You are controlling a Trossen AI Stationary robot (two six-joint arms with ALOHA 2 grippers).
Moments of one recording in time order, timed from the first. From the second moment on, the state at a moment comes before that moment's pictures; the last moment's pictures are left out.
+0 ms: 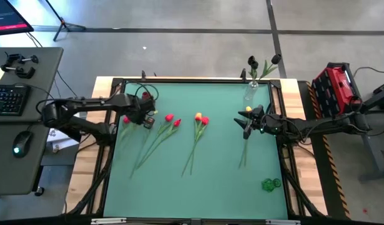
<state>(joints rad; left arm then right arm) 0.39 1.27 0.74 -0.98 -0.17 -0.70 -0.01 0.63 0.18 0.15 0.47 0.31</state>
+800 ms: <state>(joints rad) 0.15 1.14 0.94 -0.17 -0.17 -0.32 0.06 0.82 0.14 0.68 0.36 0.40</state>
